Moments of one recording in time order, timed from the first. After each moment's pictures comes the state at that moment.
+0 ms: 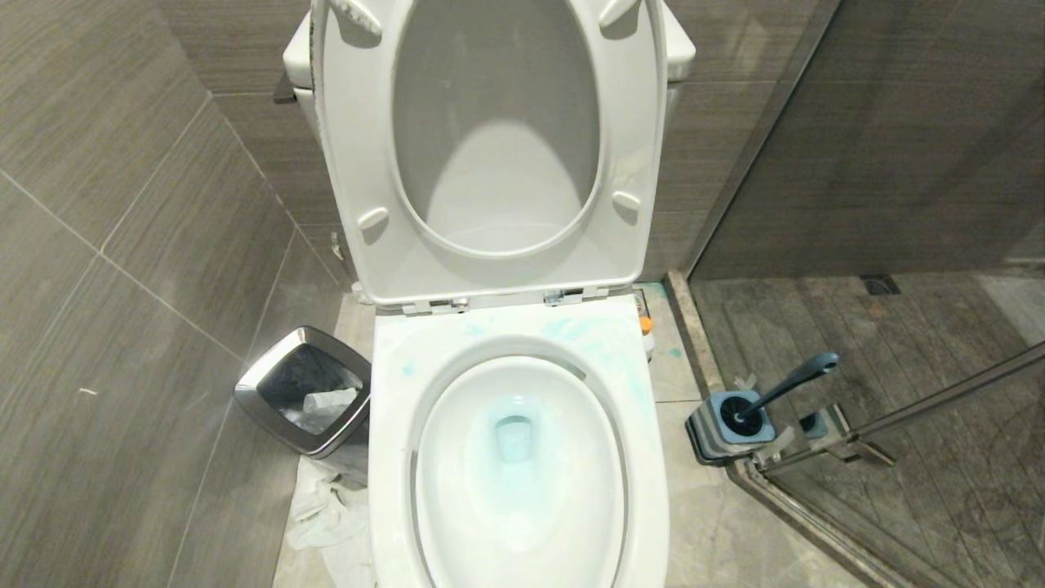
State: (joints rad) left arm -0.17 0.29 -0.35 0.21 -0.04 0.08; right arm 0.00 0.00 0.00 0.00 0.02 -0.03
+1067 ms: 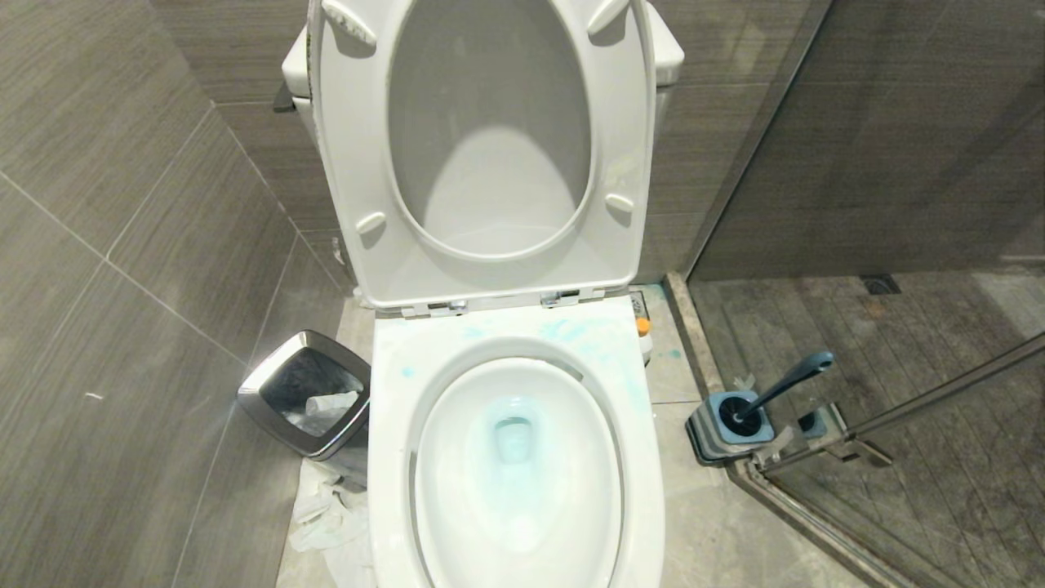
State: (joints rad) left arm -0.15 0.28 0.00 -0.14 -0.15 0.17; right arm 0.00 0.00 0.00 0.00 0.02 -0.03
